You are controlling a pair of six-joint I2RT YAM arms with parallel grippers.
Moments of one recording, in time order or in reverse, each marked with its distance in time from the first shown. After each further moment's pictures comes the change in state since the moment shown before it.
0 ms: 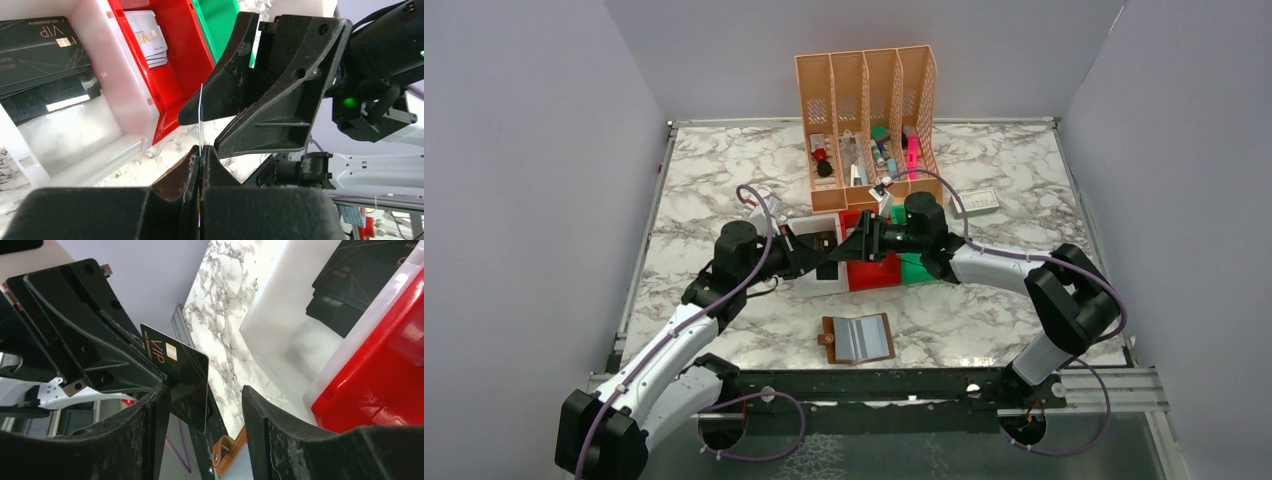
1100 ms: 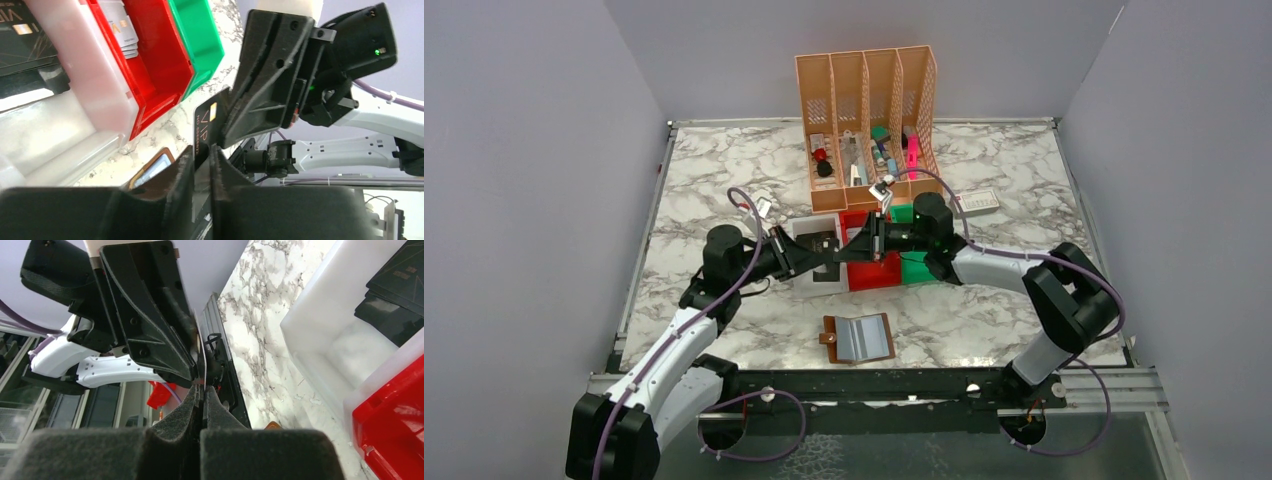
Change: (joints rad) left arm 0.138 -0.001 -0.098 0.198 0.245 -0.127; right arm -0.030 0.020 -0.032 0.194 -0.169 0.106
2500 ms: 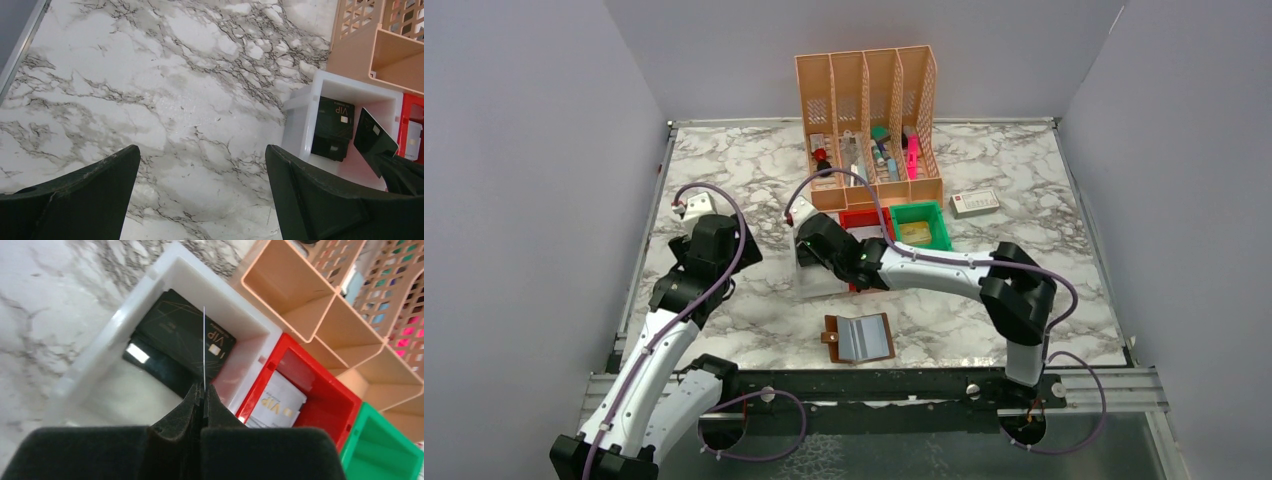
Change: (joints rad) left arm 0.003 -0.090 0.324 -0.835 -1.085 0.381; right arm 0.419 0.225 0.557 -0.832 1.290 -1.007
